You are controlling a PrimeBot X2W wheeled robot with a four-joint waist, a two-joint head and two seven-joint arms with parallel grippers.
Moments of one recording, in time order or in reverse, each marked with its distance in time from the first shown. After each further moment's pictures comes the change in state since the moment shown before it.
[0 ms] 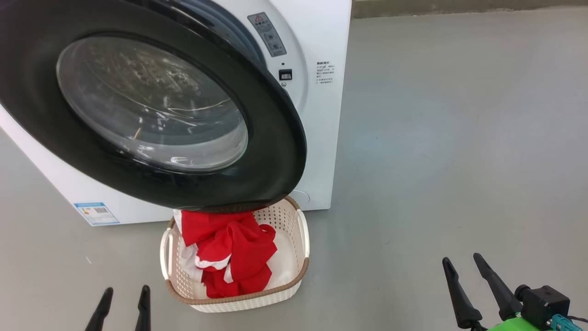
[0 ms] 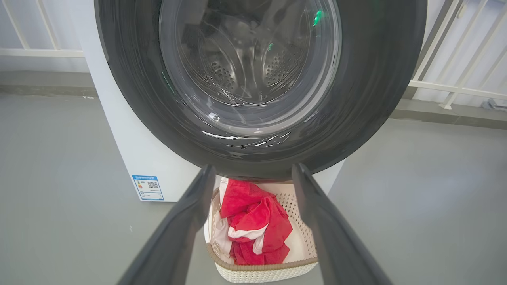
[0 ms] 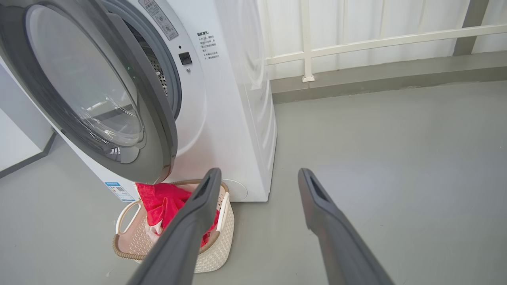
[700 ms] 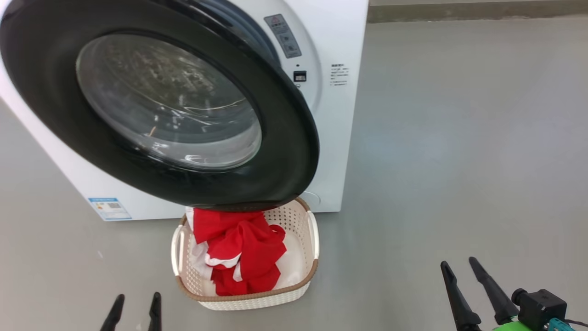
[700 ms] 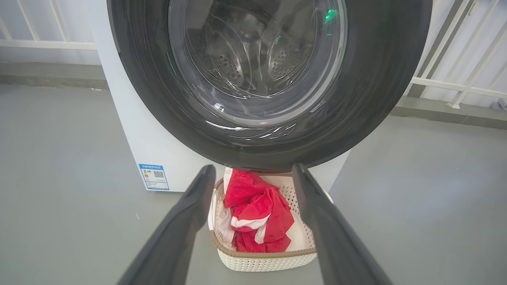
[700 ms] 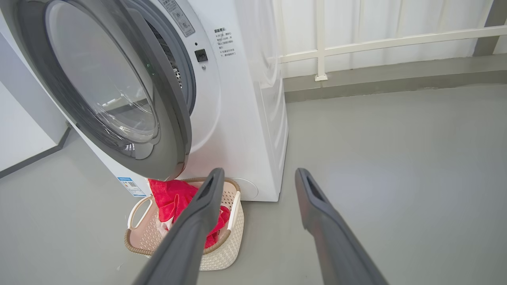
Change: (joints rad) left arm 0.024 -0.031 -0.011 0.003 0.035 0.000 0.000; right arm 0.014 0.004 0.007 -0.009 -0.004 0.000 0.000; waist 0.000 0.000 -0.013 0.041
